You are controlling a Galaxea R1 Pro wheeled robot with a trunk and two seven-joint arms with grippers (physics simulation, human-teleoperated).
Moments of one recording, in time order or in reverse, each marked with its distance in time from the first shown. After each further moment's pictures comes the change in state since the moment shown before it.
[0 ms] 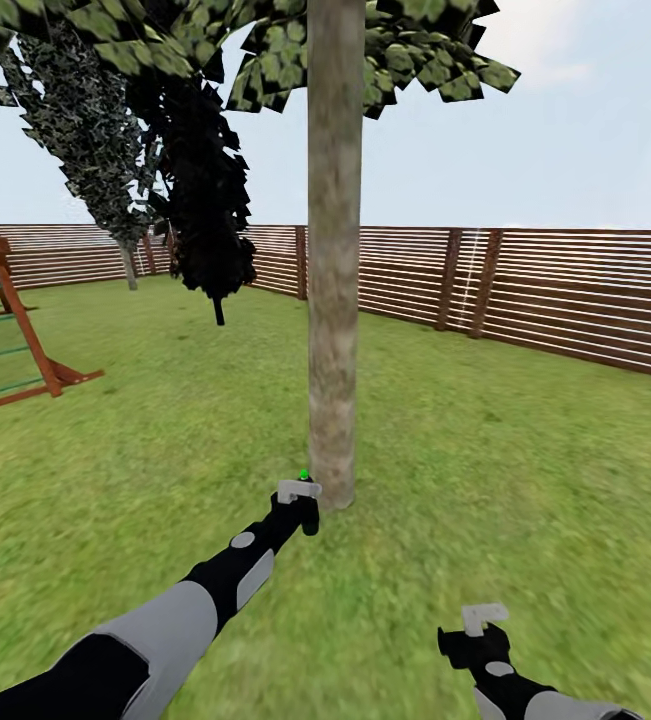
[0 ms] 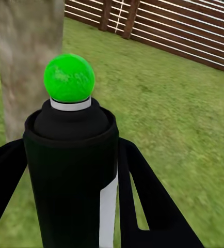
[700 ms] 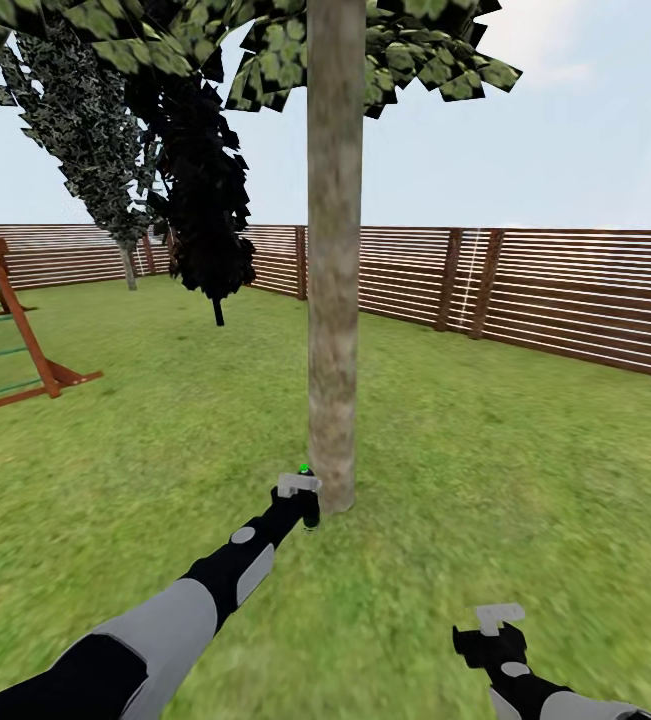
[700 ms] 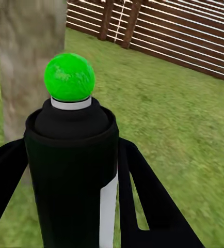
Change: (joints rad) left arm 0.000 0.002 0.004 -0.036 0.000 0.000 0.005; right arm 0.000 -0.042 0.000 0.000 0.000 -0.007 0.000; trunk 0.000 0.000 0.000
